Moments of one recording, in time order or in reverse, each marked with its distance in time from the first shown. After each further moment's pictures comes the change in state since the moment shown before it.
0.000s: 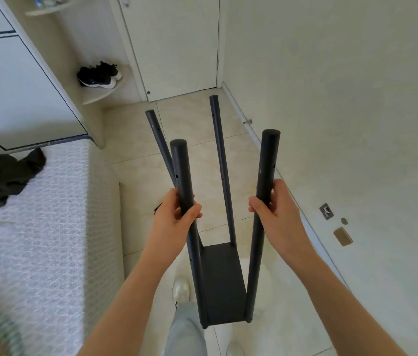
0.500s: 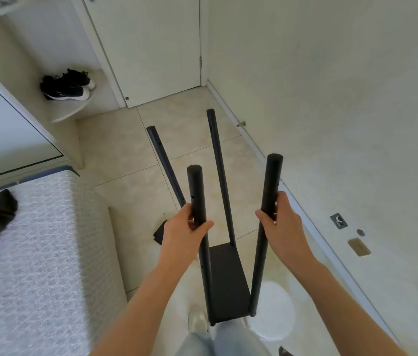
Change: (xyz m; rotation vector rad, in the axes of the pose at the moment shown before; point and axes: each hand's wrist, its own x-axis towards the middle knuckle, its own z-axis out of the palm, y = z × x) left_hand 0.225 -0.023 -0.054 0.306 -0.100 -0.090; right_hand 0.178 -0.012 0.112 -0.270 0.116 0.168
